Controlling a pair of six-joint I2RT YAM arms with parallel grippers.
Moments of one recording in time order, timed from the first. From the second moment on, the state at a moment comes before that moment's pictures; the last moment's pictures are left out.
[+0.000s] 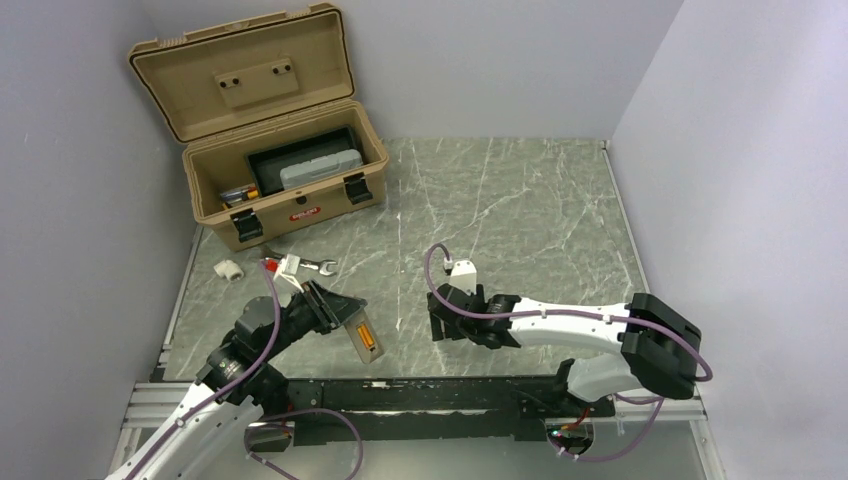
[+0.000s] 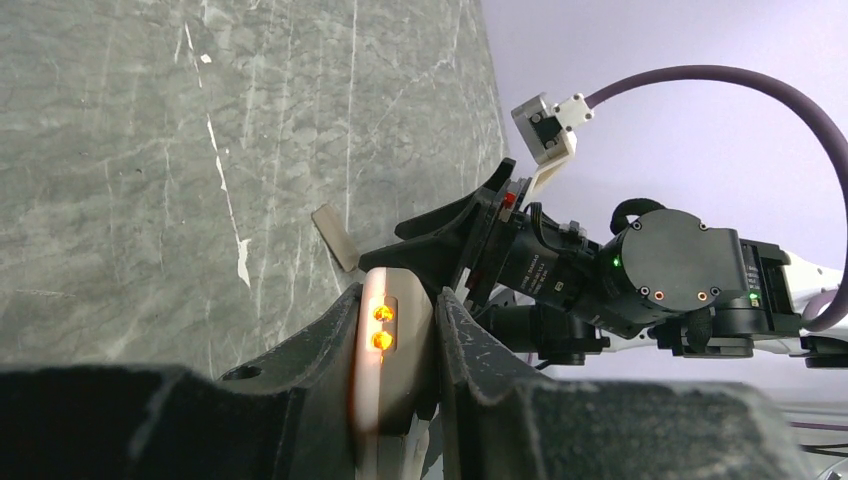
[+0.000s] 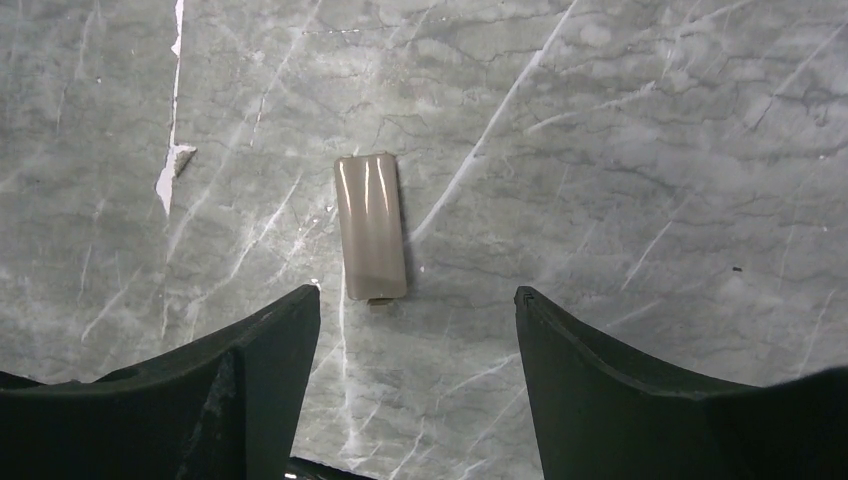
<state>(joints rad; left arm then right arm) -0.61 0.23 0.28 -0.25 0.16 -1.03 1.13 1.34 0.68 -0.37 0.42 0.82</state>
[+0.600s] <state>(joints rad) -0.61 0.23 0.26 -0.25 0.16 -1.04 1.13 1.45 0.67 -0.30 0.38 0.75</state>
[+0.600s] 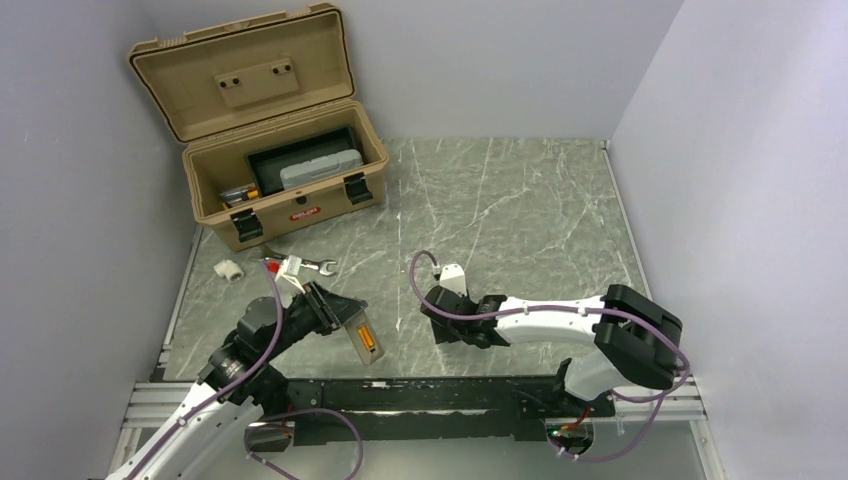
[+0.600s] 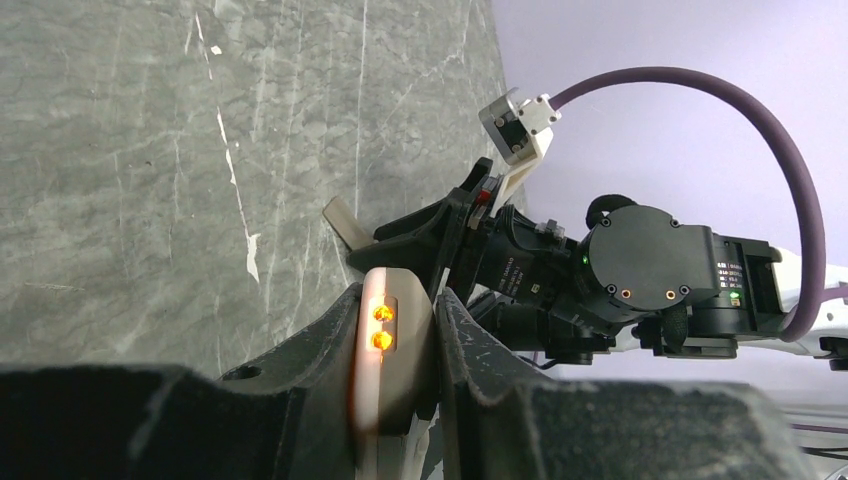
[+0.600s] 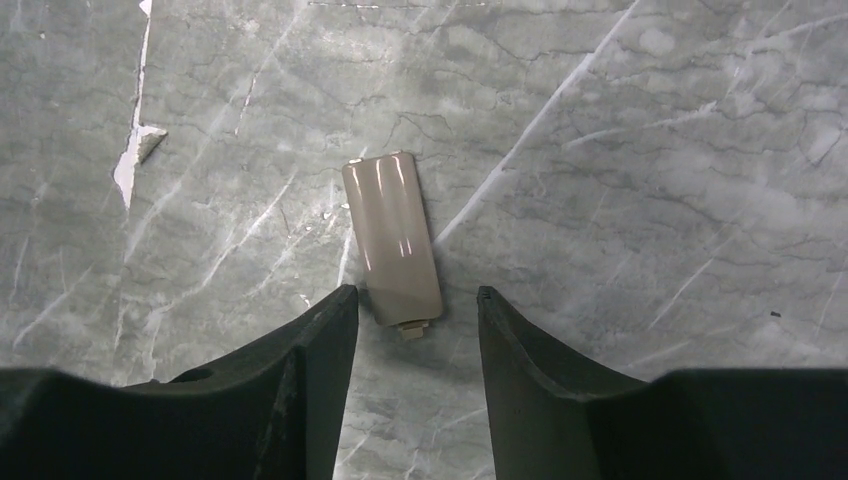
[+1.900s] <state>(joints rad) -0.61 0.18 0.04 0.05 0.03 -1.17 1.15 1.20 0.87 -0.32 0.24 0.49</state>
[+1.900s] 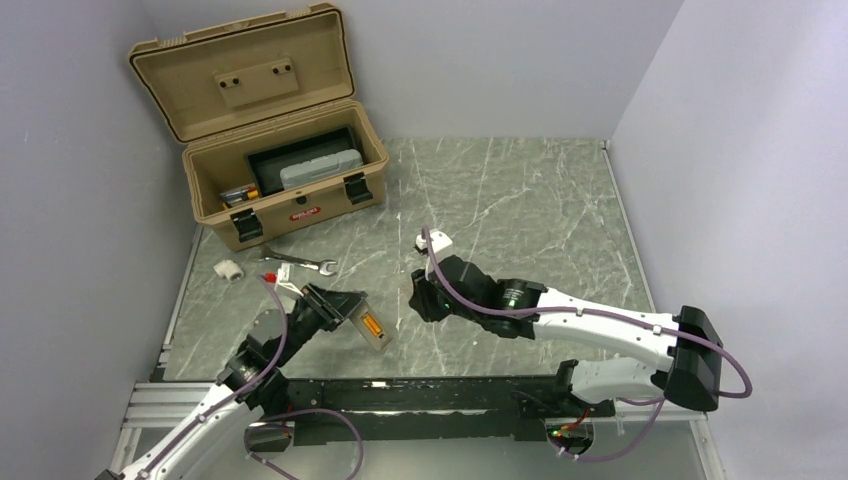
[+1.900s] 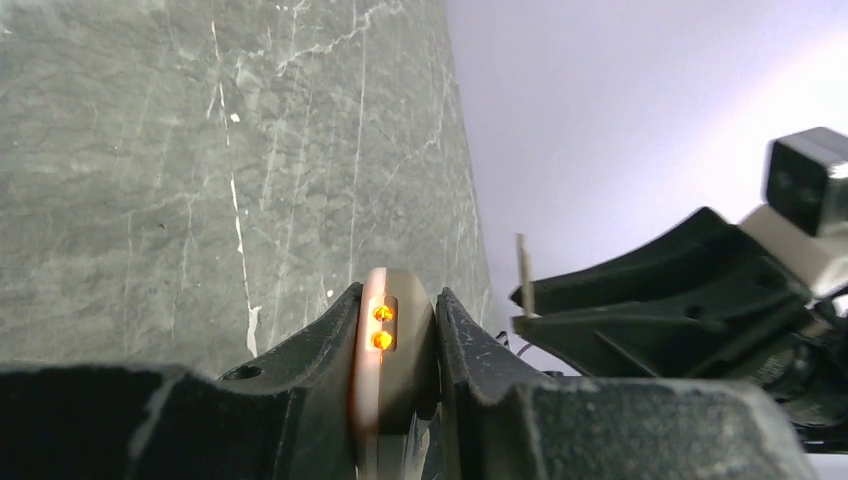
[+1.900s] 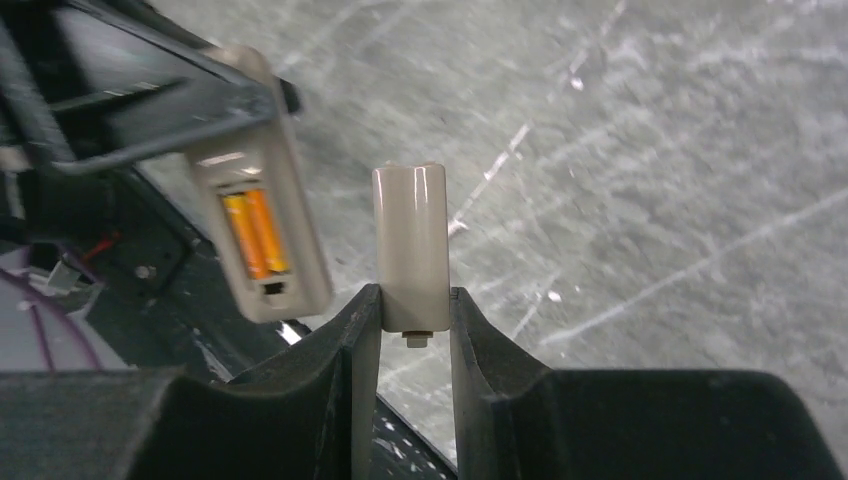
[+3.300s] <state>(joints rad) -0.61 0.36 0.01 0.44 -0.06 -1.20 1.22 1.50 1.28 -0.53 0.11 0.34</state>
